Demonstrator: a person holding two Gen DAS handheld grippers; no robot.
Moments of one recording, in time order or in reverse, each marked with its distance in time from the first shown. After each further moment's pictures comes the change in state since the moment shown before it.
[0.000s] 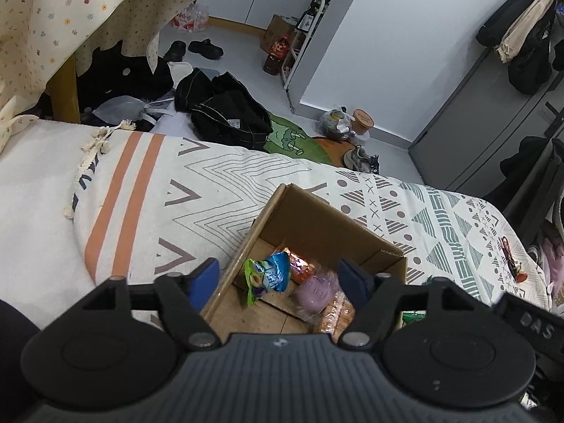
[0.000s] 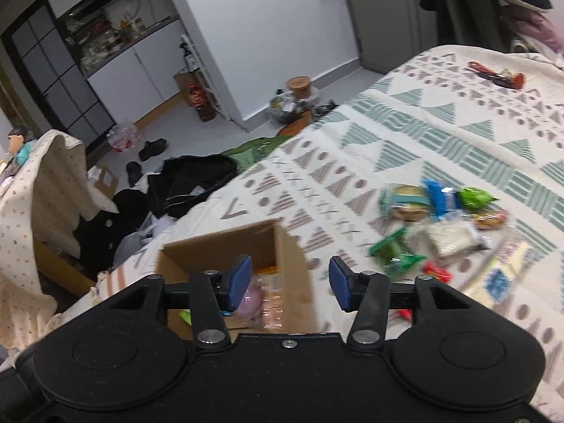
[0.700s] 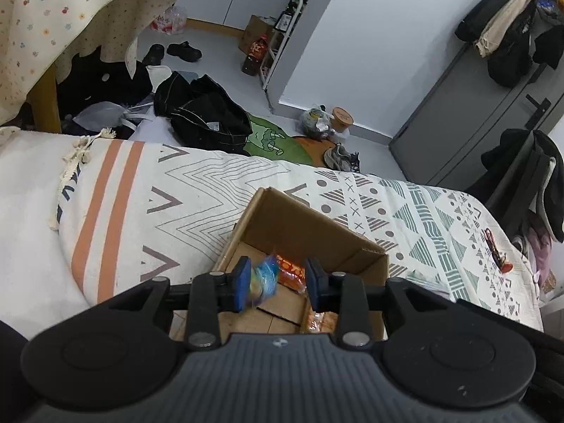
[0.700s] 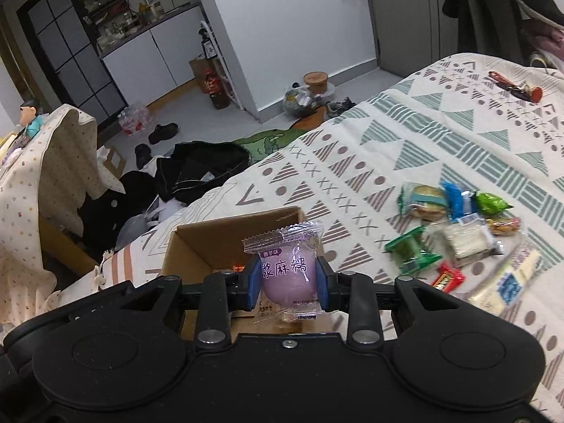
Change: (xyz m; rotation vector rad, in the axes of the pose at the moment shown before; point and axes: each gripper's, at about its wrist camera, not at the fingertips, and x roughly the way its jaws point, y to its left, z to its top) left arm -0.001 0.000 0.005 0.026 0.004 -0.072; right arm 0.008 0.028 -0.007 -0.083 0.022 0.030
